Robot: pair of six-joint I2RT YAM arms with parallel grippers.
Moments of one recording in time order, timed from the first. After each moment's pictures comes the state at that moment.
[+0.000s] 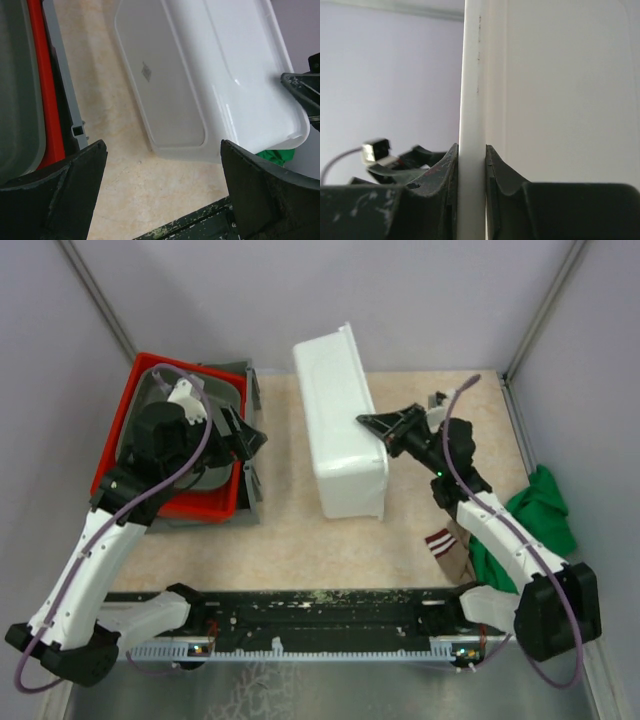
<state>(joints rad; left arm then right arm) -0.48 1.02 1.35 -0.70 -0.03 -0.55 0.39 1.19 0.87 0.26 -0.38 1.32</state>
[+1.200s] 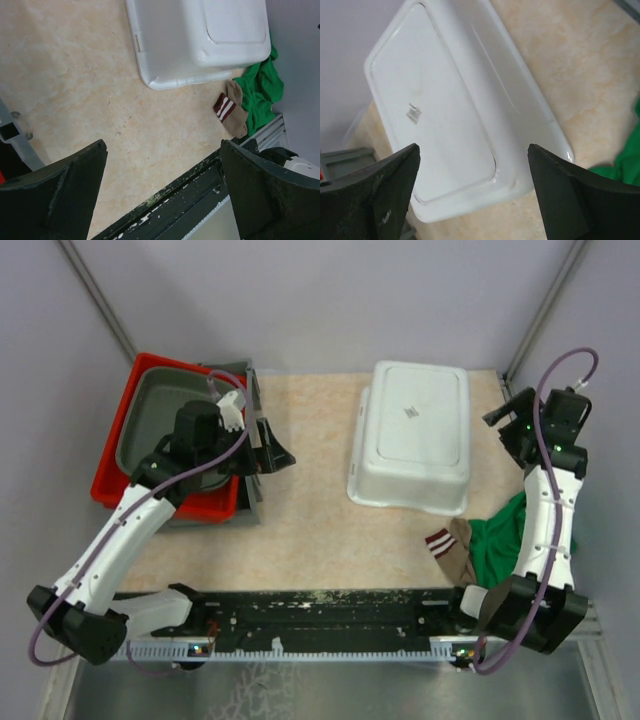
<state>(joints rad) -0.48 1.14 1.24 -0.63 0.26 -0.52 -0.36 1.20 1.26 -0.65 -0.18 0.66</state>
